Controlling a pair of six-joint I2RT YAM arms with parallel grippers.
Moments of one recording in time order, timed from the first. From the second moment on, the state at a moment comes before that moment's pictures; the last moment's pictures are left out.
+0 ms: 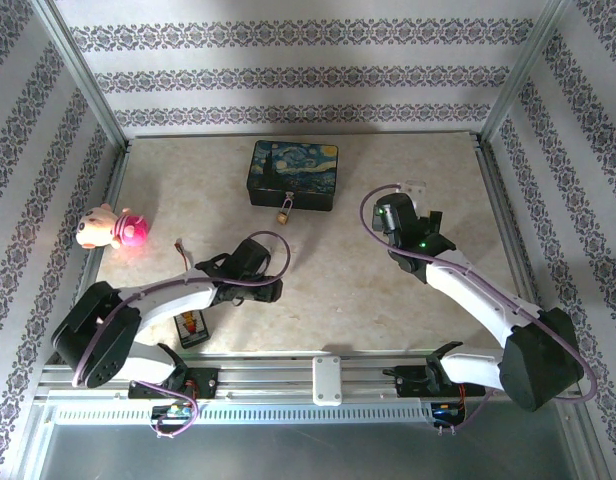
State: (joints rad) left arm -0.66 1.40 0.66 -0.32 0.04 -0.49; right arm 0.47 1.24 0.84 -0.33 0.65 0.37
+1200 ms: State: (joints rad) left arm -0.72 1.54 0.83 -0.42 -0.11 -0.54; right arm 0.49 1.17 0.86 -0.48 0.61 0.47
